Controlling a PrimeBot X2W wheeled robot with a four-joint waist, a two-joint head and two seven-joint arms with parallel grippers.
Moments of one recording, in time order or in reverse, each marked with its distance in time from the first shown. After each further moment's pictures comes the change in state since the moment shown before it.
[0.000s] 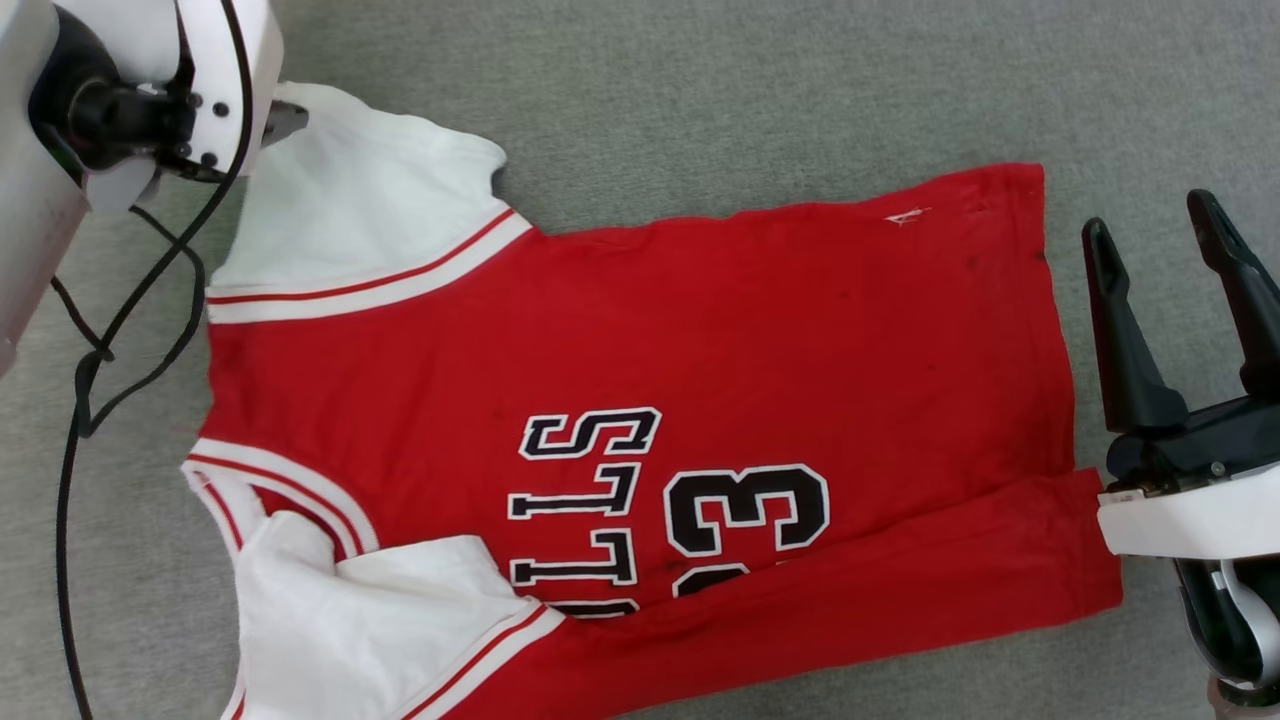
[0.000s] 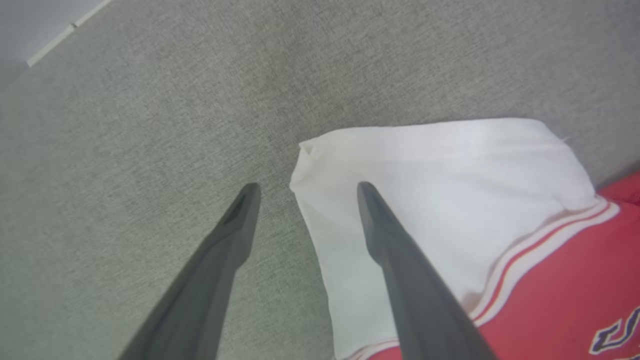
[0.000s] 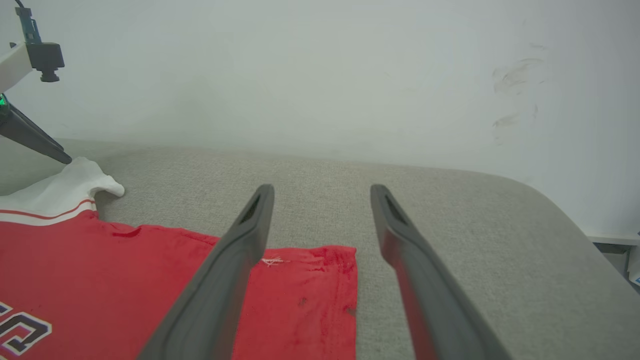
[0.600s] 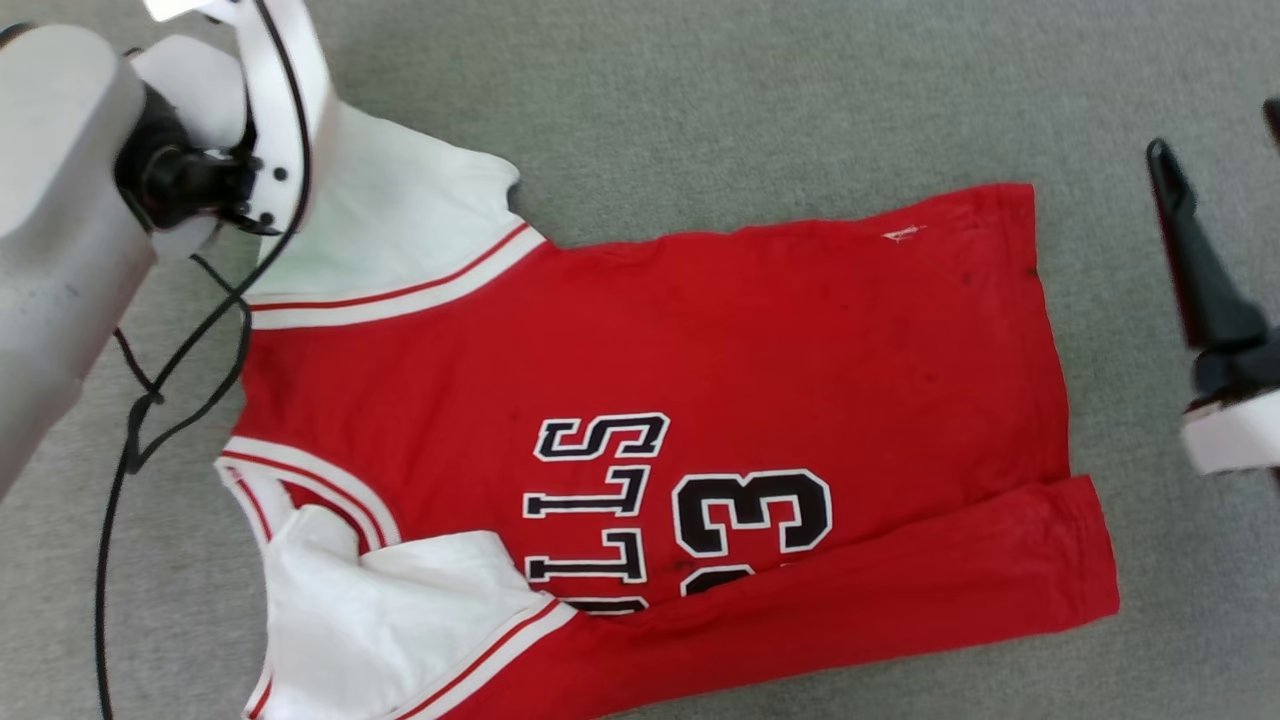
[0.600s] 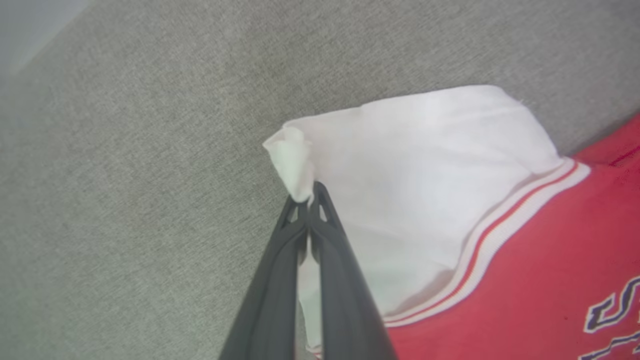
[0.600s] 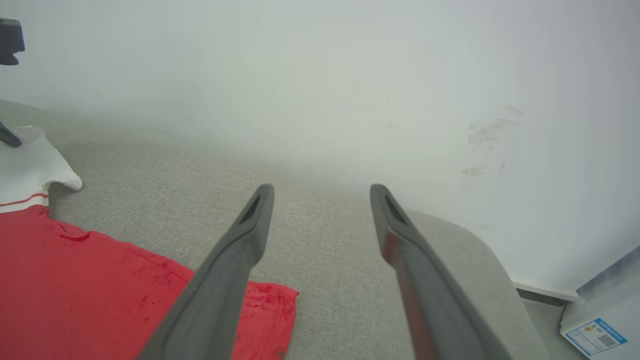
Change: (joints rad) left arm 0.058 -0.036 -0.045 0.031 -0.002 -0.045 -0.069; right arm -0.126 -0.142 -0.002 0.046 -0.005 0.000 0.083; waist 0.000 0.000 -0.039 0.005
